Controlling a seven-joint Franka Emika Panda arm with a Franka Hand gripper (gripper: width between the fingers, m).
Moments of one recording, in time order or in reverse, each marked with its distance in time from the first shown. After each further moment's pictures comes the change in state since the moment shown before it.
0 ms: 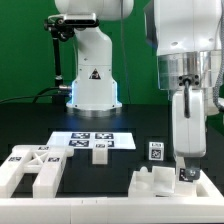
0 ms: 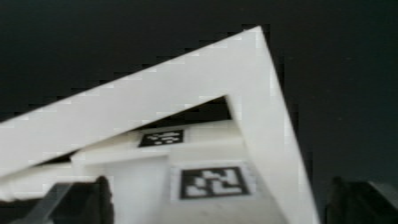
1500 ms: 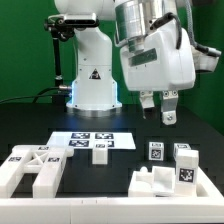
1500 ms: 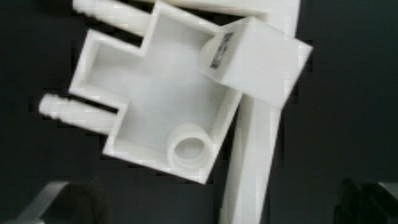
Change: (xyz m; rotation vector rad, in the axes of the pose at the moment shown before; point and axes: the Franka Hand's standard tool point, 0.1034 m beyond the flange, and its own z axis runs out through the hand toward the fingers) arm 0.049 0.016 -0.054 0.019 -0.034 -0.529
